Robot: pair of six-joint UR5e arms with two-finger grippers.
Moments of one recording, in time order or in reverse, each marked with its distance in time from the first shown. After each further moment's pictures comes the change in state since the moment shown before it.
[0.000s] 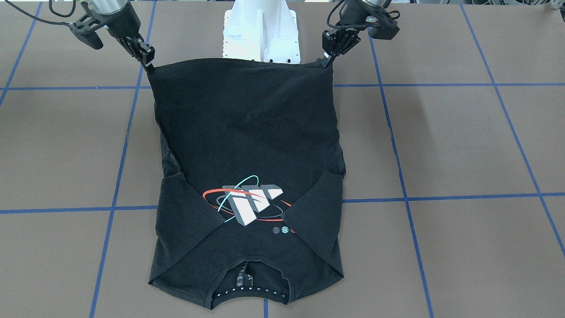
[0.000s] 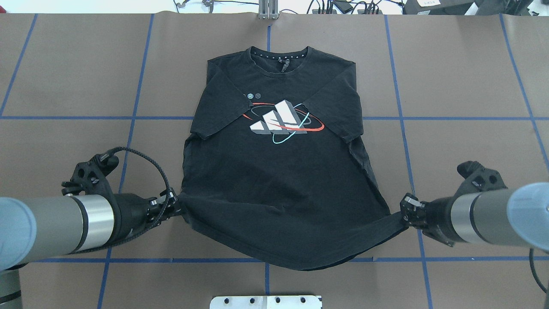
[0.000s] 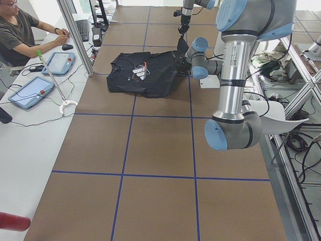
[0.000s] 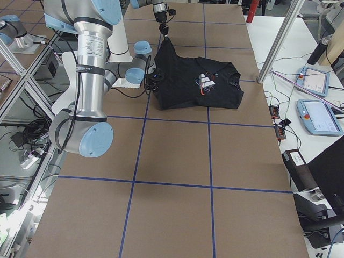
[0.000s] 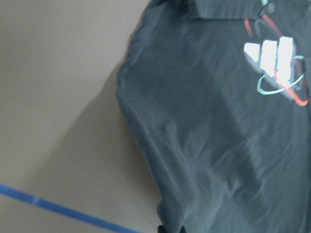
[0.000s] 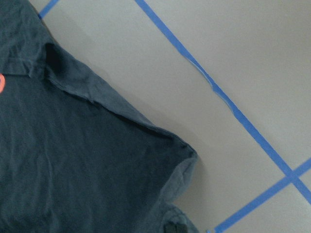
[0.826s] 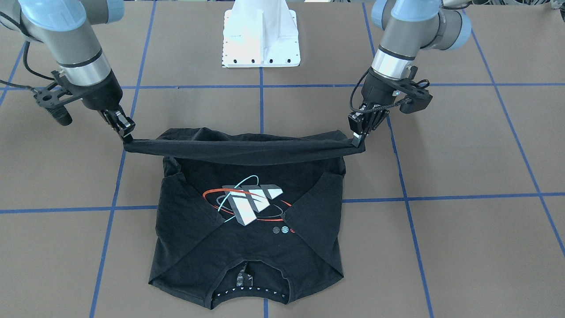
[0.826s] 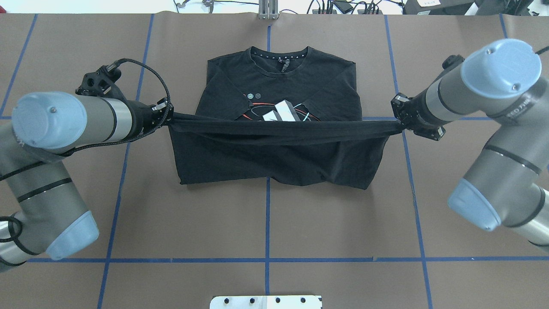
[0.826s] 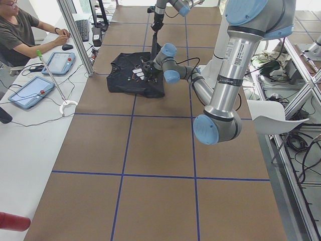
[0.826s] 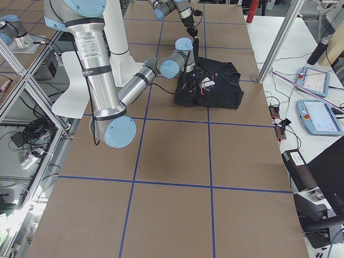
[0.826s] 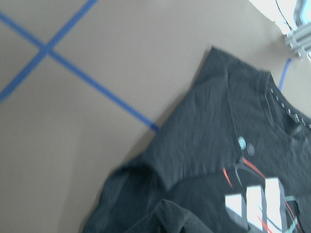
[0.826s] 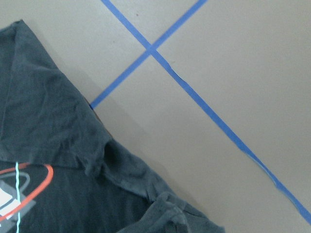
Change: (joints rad) left arm -0.312 -0.196 0.354 -0.006 -0.065 0.171; right arm 0.381 0.373 -0.353 -0.188 0.154 -0.271
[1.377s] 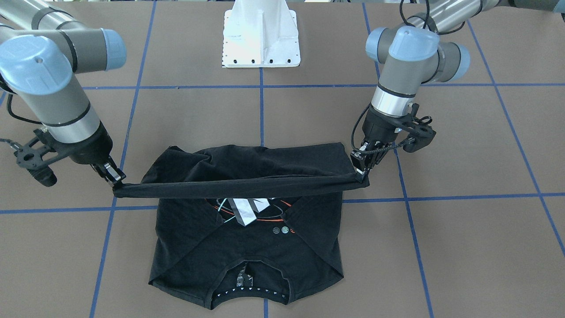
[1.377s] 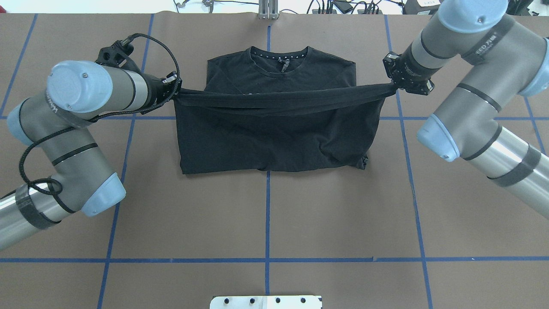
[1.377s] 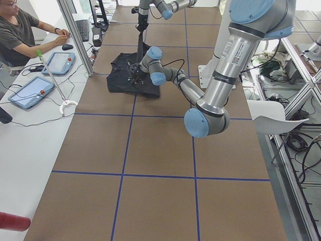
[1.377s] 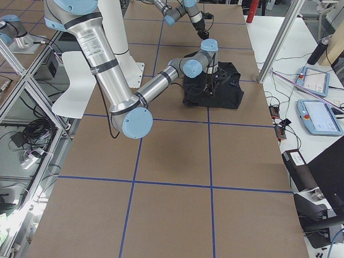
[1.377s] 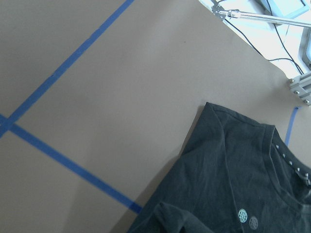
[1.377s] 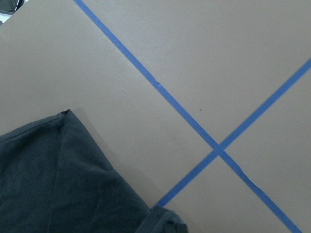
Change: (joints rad) left arm -0.072 -0.136 0.256 -0.111 -0.008 0.022; right arm 0.104 0.220 -0.322 0.017 0.046 -0.129
